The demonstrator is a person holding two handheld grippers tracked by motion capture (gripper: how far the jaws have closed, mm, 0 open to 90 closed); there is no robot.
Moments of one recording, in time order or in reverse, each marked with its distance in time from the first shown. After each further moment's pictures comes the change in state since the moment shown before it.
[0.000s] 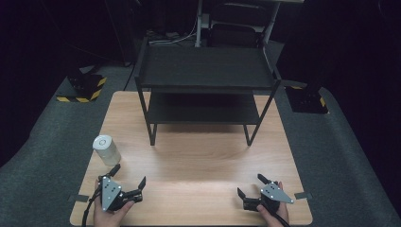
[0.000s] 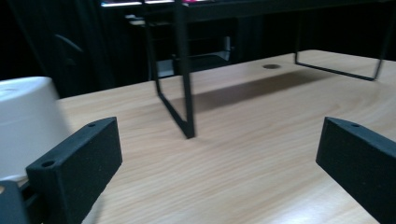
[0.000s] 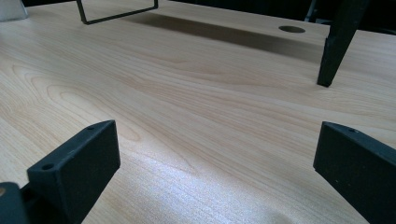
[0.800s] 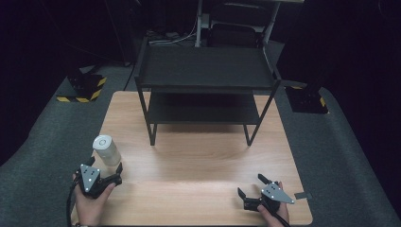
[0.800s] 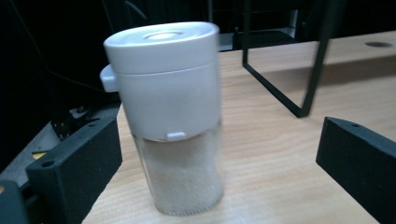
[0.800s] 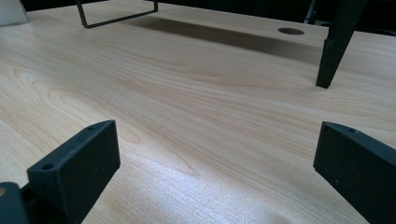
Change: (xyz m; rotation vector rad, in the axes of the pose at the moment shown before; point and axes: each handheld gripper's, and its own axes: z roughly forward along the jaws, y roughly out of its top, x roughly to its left) left arm 0.044 -0.001 0.029 0.114 0.205 -0.072; right arm -0.001 -0.002 -0.001 -0.011 0.001 0.007
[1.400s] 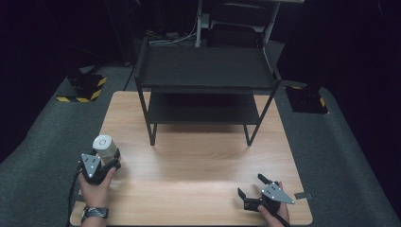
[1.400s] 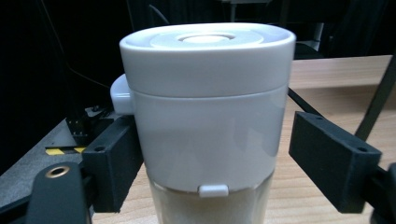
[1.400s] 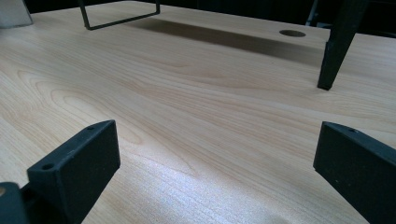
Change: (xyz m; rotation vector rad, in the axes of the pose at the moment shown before) left arm -0.008 -0.007 0.037 -0.049 0.094 -0.057; right arm -0.002 -0.002 0.000 -0.010 0.009 -0.001
